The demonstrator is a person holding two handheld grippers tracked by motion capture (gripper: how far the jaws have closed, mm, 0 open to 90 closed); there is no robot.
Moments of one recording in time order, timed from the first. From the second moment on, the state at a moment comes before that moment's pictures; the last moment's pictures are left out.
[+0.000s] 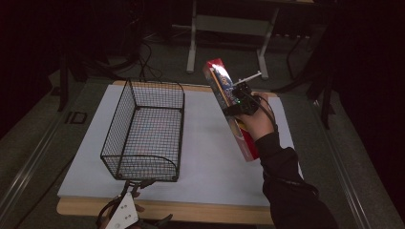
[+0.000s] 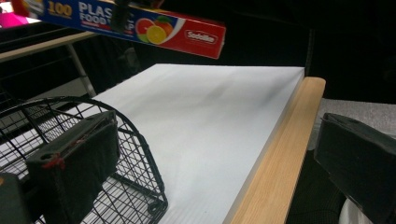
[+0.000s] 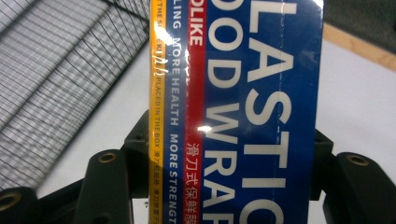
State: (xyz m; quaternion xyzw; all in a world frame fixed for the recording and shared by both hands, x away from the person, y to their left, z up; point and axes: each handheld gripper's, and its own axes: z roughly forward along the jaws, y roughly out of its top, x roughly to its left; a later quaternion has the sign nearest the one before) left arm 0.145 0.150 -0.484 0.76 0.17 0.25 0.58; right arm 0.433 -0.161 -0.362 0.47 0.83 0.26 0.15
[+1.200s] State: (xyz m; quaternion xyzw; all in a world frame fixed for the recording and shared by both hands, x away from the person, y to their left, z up) left arm 0.143 0.147 -0.485 0.77 0.16 0.25 0.57; right arm 0.428 -0.051 -0.311 0.40 0.85 0.30 0.17
